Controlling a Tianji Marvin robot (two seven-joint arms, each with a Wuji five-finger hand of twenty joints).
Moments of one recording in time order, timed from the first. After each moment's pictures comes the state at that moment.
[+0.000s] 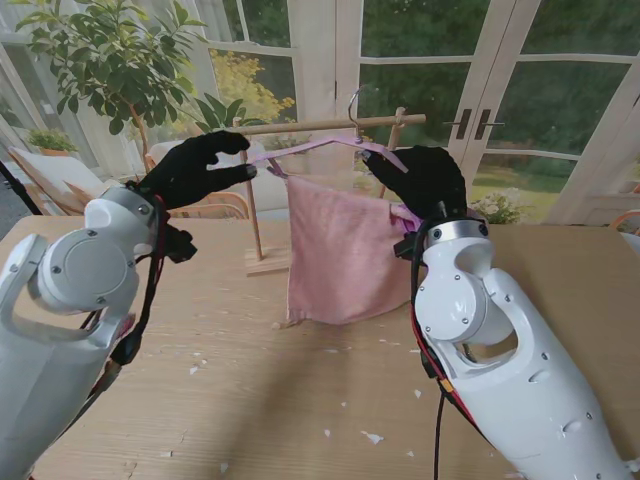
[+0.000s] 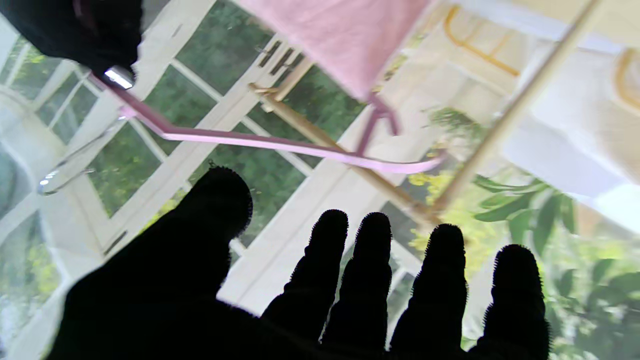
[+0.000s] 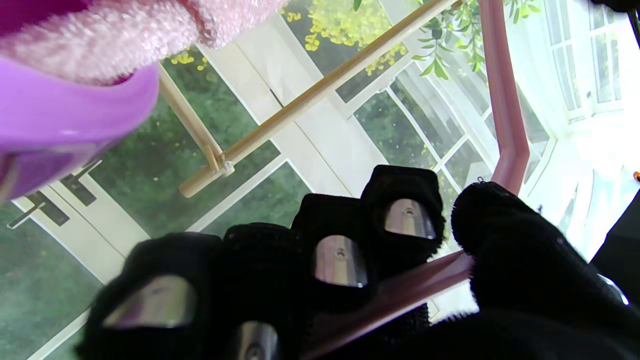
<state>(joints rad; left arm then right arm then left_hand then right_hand) 1.31 -1.10 -1.34 -2.01 0.42 0.35 -0.32 -1.36 -1.19 1.18 -1.90 -0.58 0.35 -0.27 0.59 -0.29 0.60 -0.13 0.39 0.24 0.35 0.38 0.42 0.23 0.28 0.37 0.28 0.37 0.23 0.62 -0.06 0.50 0.54 0.67 0.36 -0.24 0.45 -0.01 1.20 -0.29 1.22 1.33 1.33 -0.15 1.35 1.13 1.32 -0.10 1.68 1.20 1.21 0.00 1.90 0.26</state>
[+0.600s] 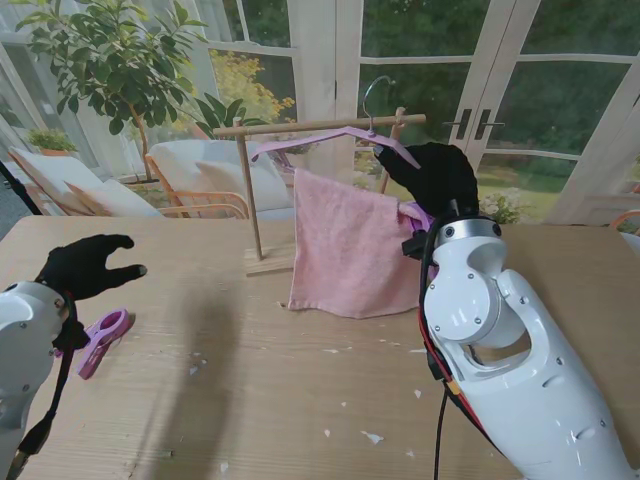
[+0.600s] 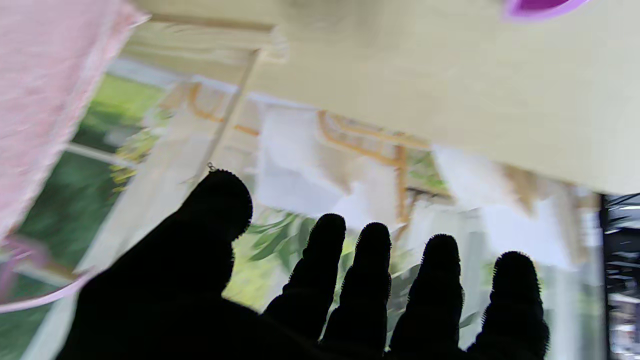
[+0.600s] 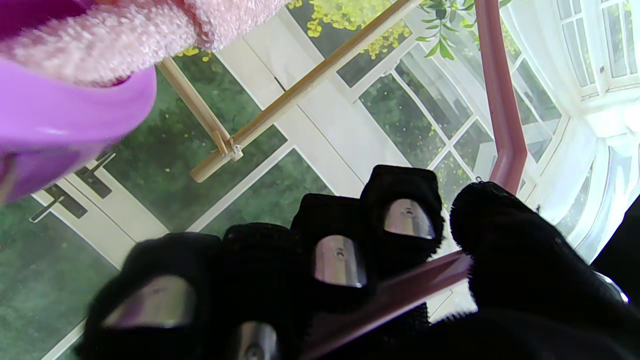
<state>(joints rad) 1.74 -1.04 -1.70 -2.00 0.80 0.23 -0.44 -1.38 -1.19 1.22 -1.95 -0.54 0.38 -0.26 0.61 -0.25 0.53 -0.12 0.38 0.23 0.31 0.37 0.35 0.23 0.26 0.36 0.23 0.34 0.17 0.62 -0.02 0.46 0.32 0.81 0.37 -0.24 0.45 -0.01 1.20 -0.29 1.22 1.33 1.33 -0.15 1.35 1.13 1.32 -0.10 1.68 1.20 1.21 0.00 1.90 0.26</state>
